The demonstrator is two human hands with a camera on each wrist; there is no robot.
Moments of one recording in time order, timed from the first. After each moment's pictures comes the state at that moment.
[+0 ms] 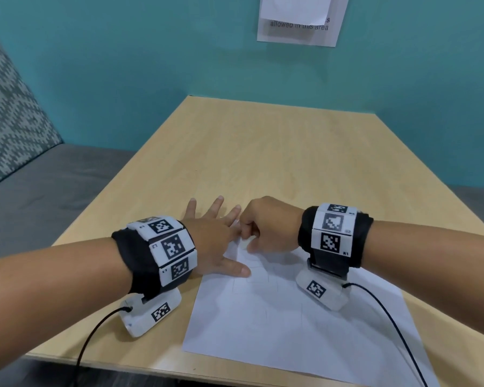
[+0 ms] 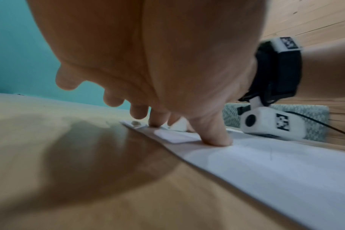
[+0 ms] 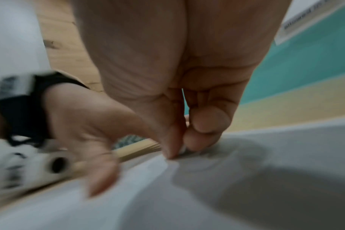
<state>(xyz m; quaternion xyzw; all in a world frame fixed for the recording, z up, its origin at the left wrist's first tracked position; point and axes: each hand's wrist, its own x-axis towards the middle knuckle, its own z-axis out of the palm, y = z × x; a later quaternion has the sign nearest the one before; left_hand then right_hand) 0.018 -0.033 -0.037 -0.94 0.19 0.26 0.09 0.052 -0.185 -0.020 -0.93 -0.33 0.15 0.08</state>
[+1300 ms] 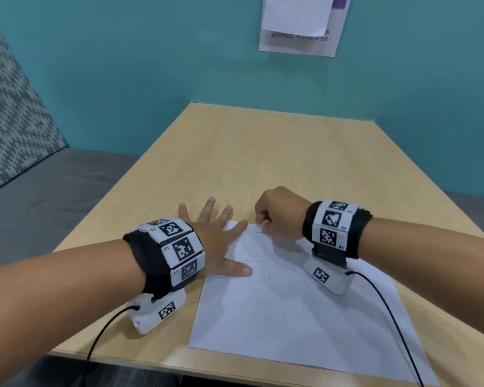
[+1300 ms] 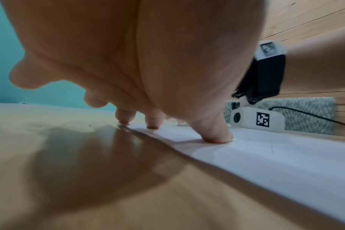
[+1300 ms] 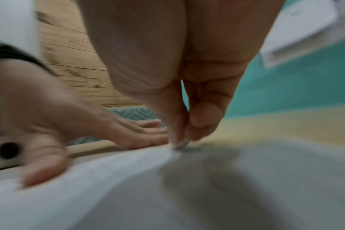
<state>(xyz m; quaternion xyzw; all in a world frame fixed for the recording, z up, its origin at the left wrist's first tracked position) 0.014 -0.035 -0.048 -0.96 0.13 0.24 0.10 0.067 -0.200 -0.020 -0.95 -0.29 0.09 0.08</state>
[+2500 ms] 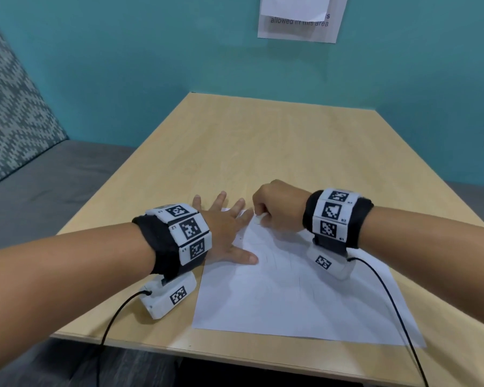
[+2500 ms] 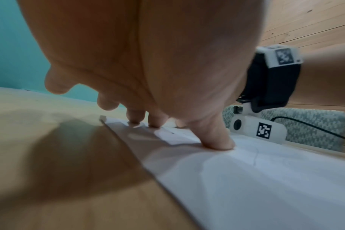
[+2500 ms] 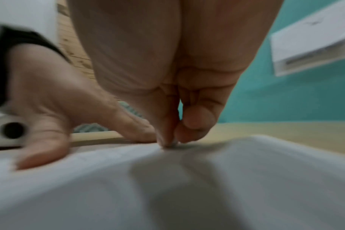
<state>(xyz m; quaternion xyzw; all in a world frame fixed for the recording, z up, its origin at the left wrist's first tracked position) 0.020 -0.050 -0.051 -0.95 0.18 0.23 0.09 0.060 -0.204 -0.018 -0.95 -0.28 0.12 0.04</state>
